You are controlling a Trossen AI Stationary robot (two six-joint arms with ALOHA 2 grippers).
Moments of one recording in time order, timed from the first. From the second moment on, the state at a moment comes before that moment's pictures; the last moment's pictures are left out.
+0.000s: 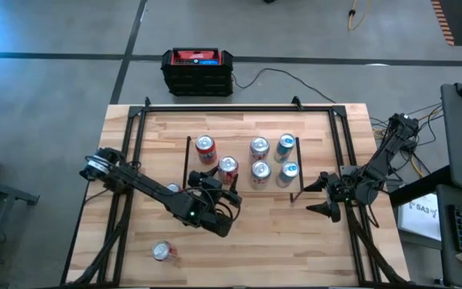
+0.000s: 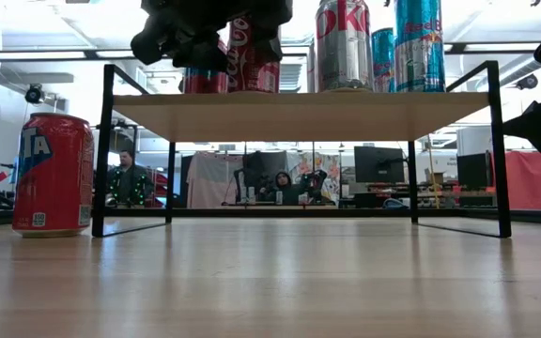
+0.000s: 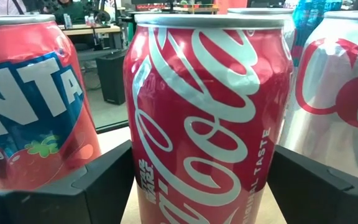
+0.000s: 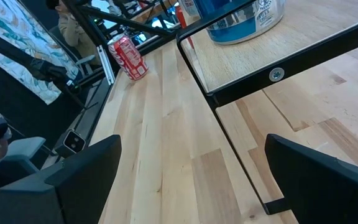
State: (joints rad) left arm -0.43 1.85 1.30 -0.41 -1.39 -1.00; right arm 0.88 0.34 0.07 -0.10 0.73 0.76
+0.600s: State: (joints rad) left arm -0.44 1.85 1.30 -0.41 -1.41 -1.00; right arm 0.88 0.34 0.07 -0.10 0.73 0.76
